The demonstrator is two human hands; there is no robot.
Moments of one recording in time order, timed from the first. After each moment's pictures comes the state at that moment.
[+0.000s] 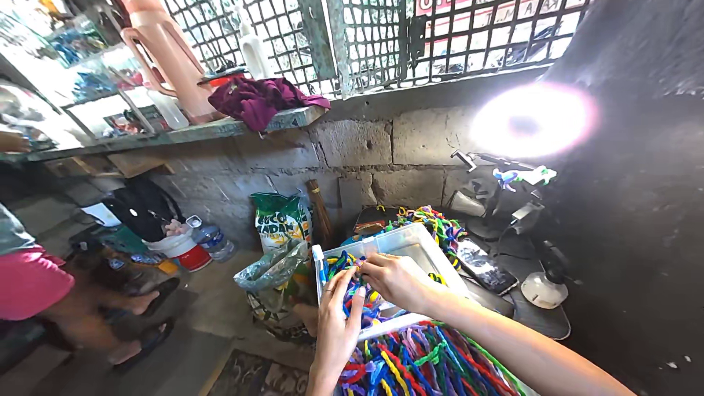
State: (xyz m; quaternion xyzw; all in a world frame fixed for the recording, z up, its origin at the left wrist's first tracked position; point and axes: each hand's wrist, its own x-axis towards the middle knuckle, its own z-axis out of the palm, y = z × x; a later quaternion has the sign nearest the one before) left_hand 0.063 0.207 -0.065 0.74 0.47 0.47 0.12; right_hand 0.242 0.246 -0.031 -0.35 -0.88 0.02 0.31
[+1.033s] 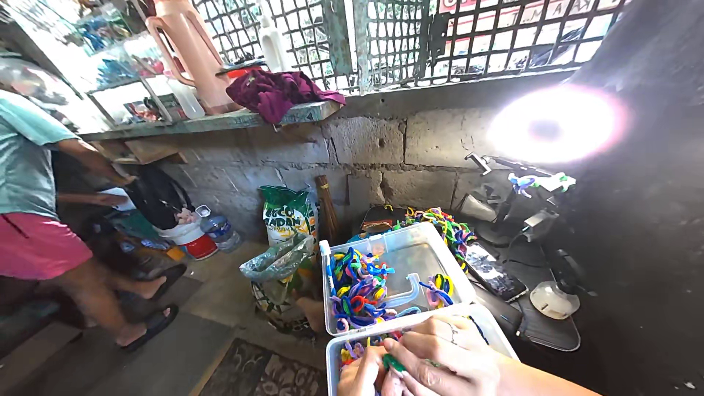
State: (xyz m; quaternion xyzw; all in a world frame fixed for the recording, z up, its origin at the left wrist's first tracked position) left_hand 0.079 0.109 -0.046 0.73 0.29 0.59 0.19; right_hand 0.247 0.161 -0.029 -0.09 -0.80 -0.18 0.56
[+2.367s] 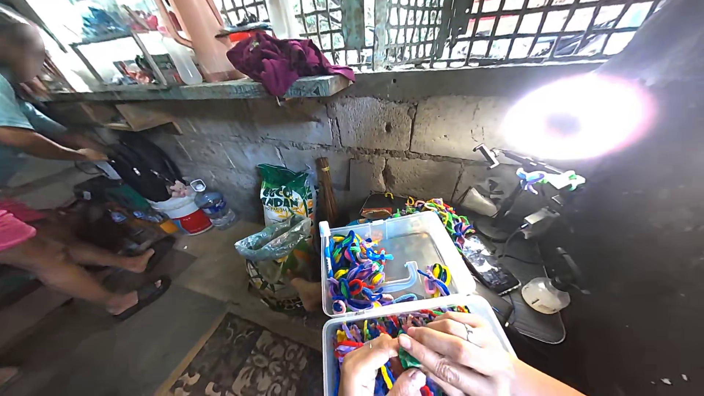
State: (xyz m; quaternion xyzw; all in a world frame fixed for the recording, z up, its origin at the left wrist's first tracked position) left_hand 0.080 0.100 -0.051 0.67 0.24 0.57 0.41; right_hand 0.267 0.153 -0.044 -0.11 -0.82 -0.20 0.52
